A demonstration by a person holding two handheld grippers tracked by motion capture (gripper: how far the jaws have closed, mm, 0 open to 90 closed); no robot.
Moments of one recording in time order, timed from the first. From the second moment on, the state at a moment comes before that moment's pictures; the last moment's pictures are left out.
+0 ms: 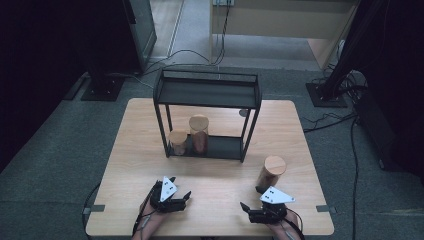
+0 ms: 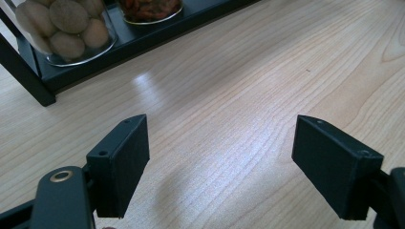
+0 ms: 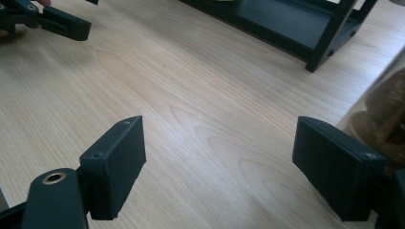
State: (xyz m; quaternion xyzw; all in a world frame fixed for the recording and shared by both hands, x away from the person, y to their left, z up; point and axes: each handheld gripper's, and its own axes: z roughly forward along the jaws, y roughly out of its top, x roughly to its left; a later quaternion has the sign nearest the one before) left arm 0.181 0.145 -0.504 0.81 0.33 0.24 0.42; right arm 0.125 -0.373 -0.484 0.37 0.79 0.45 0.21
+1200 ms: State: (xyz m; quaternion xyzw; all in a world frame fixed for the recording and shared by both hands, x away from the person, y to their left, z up) left arm 0.181 0.144 -0.504 0.81 0.33 0.24 0.42; right arm 0.108 -0.401 -0.485 0.41 0.78 0.42 0.23
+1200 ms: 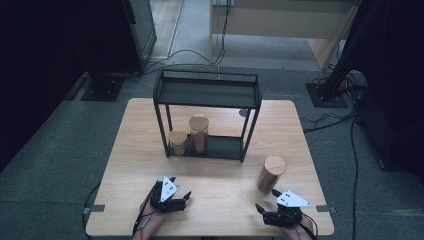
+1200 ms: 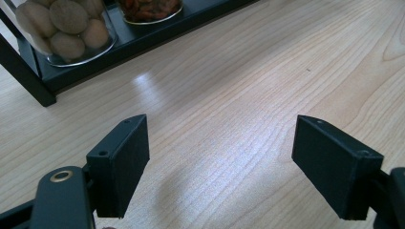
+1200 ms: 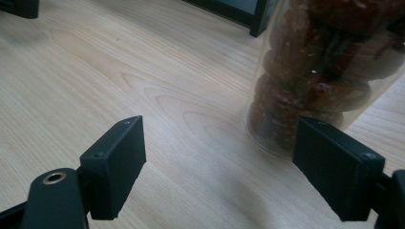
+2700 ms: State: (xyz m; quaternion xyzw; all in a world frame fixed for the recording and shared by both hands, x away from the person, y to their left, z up) left arm 0.180 0.145 -0.504 0.81 0.33 0.24 0.42; right arm 0.138 -0.405 -0.489 0.46 0.75 0.40 0.28
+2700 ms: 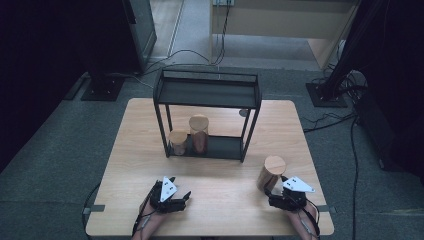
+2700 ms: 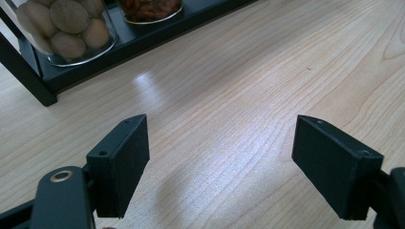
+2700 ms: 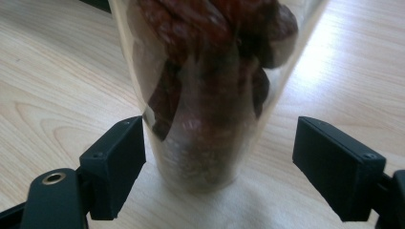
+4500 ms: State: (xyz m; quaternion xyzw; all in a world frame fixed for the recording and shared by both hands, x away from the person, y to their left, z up) left arm 0.181 0.146 -0.503 0.81 0.33 0.23 0.42; right arm 0.154 -0.390 -0.504 0.46 0.72 0.43 0.29
